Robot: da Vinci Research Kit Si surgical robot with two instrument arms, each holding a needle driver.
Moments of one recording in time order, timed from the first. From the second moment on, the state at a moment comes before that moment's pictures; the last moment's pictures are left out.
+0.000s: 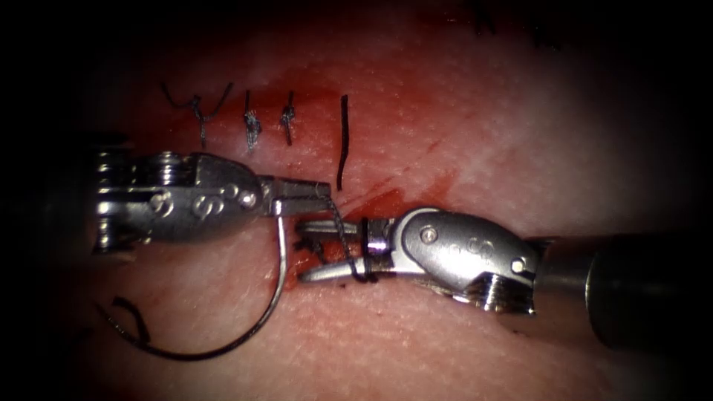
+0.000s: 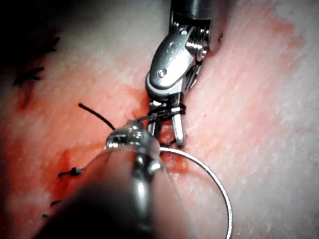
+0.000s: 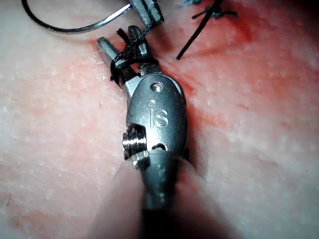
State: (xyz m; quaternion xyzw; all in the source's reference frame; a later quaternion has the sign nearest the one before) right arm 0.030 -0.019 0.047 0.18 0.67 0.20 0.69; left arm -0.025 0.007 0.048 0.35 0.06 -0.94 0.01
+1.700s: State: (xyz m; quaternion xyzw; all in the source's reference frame) right arm 0.026 -0.016 0.047 0.12 0.74 0.36 0.55; left arm -0.022 0.002 0.054 0.37 0.06 -0.92 -0.14
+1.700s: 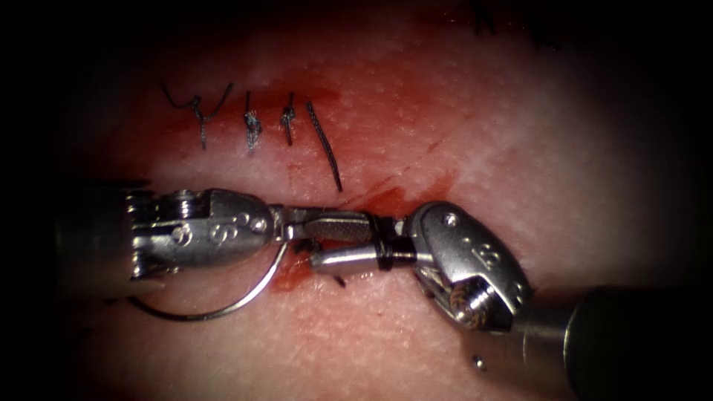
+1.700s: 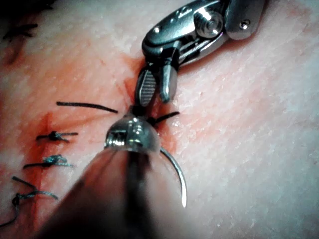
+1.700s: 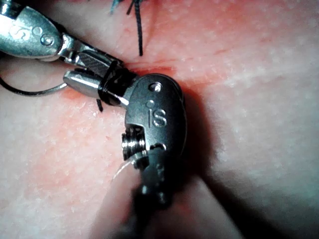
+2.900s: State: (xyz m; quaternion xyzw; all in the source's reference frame) right arm 0.027 -0.013 0.047 -0.10 0.63 0.51 0.58; left arm -0.026 0.001 0.055 0.38 0.15 -0.86 -0.30
